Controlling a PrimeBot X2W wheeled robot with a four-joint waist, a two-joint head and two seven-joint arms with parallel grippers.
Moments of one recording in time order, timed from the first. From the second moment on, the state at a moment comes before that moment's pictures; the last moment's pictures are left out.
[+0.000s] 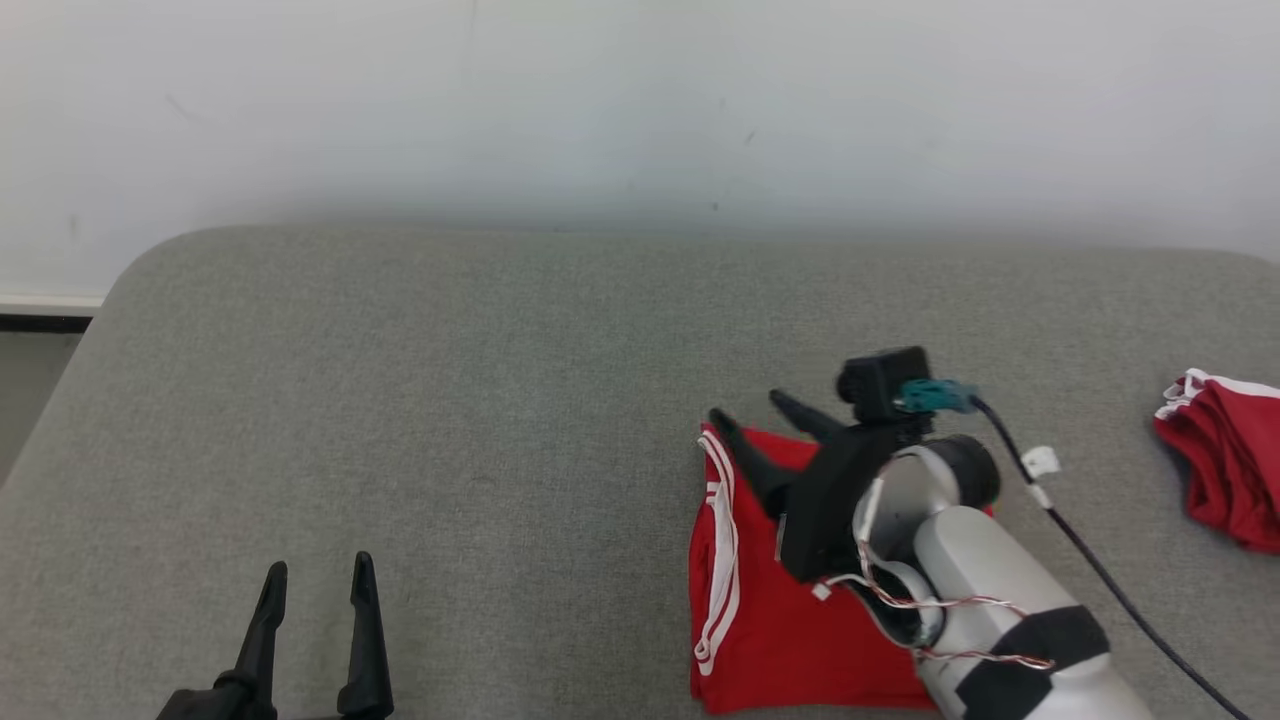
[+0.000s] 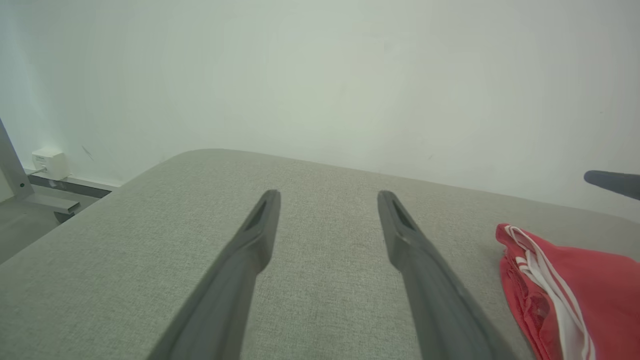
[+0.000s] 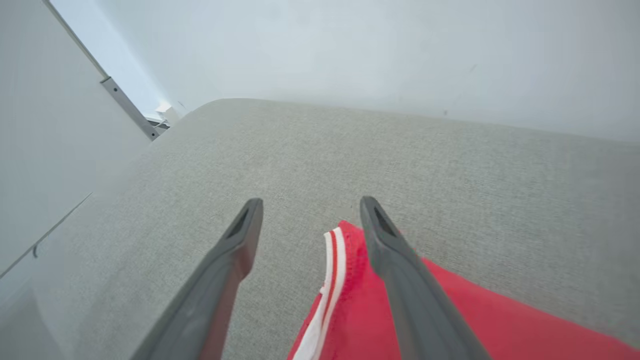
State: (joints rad) left arm 0.05 0.05 -0.02 0.04 -0.20 0.02 -0.26; right arm -0.59 -0.08 0.46 0.56 0.52 0.13 0.26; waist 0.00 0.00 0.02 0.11
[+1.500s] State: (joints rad) left arm 0.11 0.05 0.07 0.15 -0.18 0.02 -0.26; right arm -0.14 -0.19 0.23 0.42 0.26 0.13 -0.26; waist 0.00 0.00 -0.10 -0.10
